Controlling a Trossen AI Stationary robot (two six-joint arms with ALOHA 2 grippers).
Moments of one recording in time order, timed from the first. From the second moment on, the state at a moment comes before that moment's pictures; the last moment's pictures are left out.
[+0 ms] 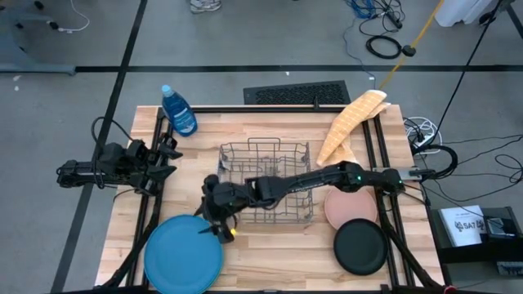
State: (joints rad) left arm -0.02 0.14 0.25 0.44 0.15 -0.17; right arm 0.20 2.44 2.35 -0.30 -0.20 -0.06
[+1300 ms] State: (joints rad) left arm -0.02 0.14 0.25 0.42 0.10 -0.31; right arm 0.47 2.63 2.36 -0.40 0.31 -0.94
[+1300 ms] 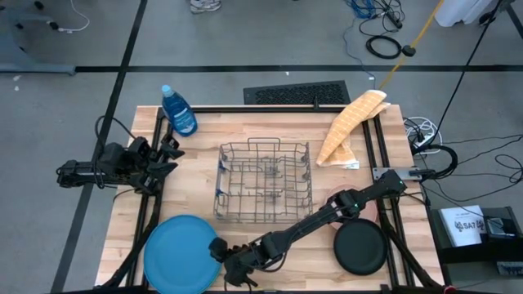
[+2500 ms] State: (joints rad) left arm -0.02 0.14 0.25 0.33 0.10 -0.34; right arm 0.53 2.60 2.36 -0.48 0.51 -0.99
